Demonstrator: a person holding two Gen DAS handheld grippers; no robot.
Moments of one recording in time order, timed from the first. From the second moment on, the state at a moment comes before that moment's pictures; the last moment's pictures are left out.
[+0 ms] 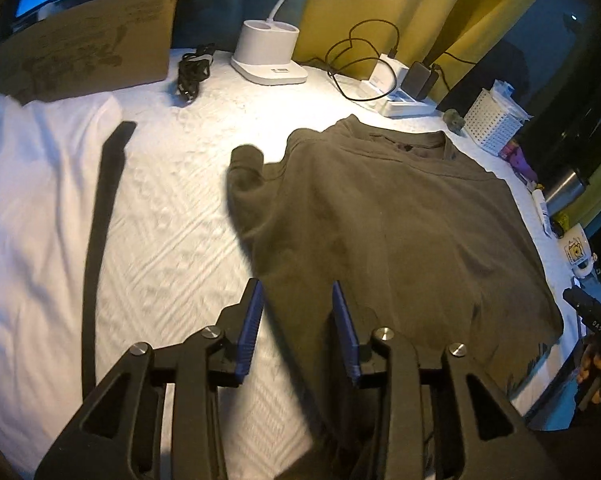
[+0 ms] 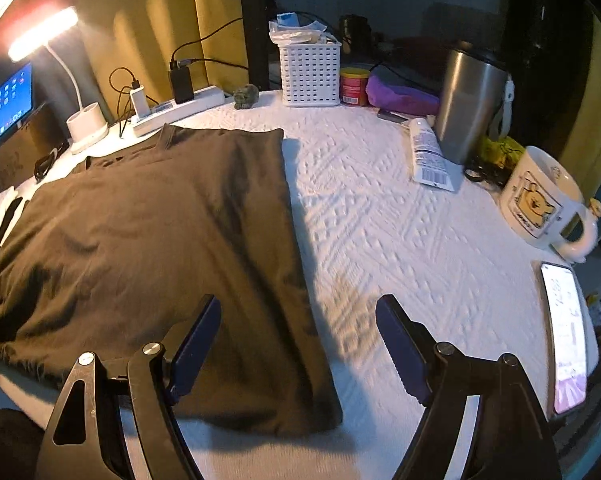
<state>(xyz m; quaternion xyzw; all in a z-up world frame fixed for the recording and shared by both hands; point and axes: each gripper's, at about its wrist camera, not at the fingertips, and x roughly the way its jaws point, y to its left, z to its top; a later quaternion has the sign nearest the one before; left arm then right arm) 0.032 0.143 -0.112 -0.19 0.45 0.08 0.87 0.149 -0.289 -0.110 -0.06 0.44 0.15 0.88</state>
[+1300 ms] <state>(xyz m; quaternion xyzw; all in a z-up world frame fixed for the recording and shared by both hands) 0.123 0.136 -0.132 -0.08 0.49 0.14 0.86 0.215 -0.278 -0.154 0.00 0.44 0.20 0.87</state>
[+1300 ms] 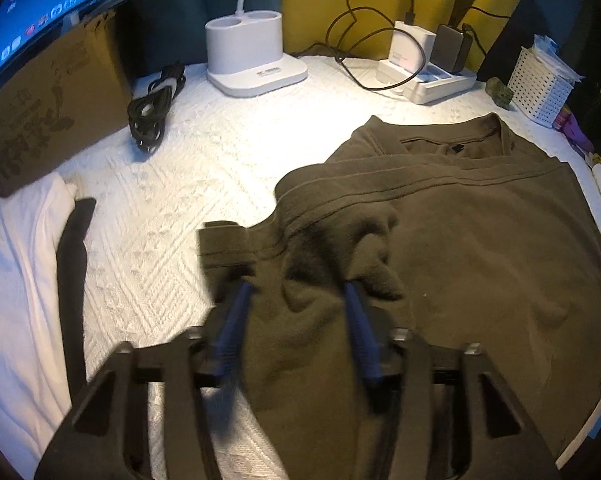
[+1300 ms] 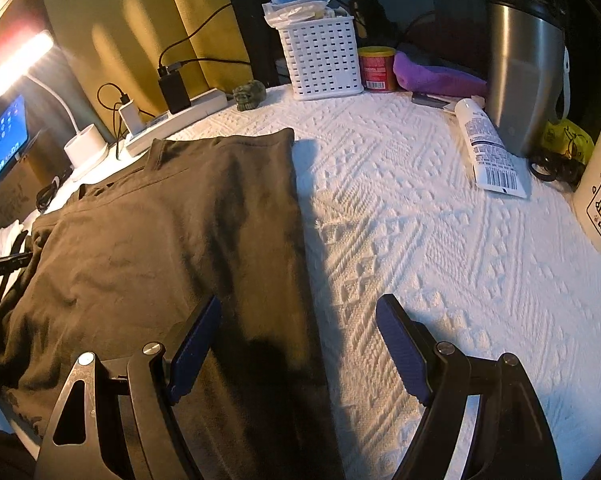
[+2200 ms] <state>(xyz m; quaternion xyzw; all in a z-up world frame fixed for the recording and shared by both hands) 0.170 0.145 -0.128 -0.03 0.48 0.17 0.86 0.221 -0.279 -0.153 0.00 0.44 0.20 0.88</state>
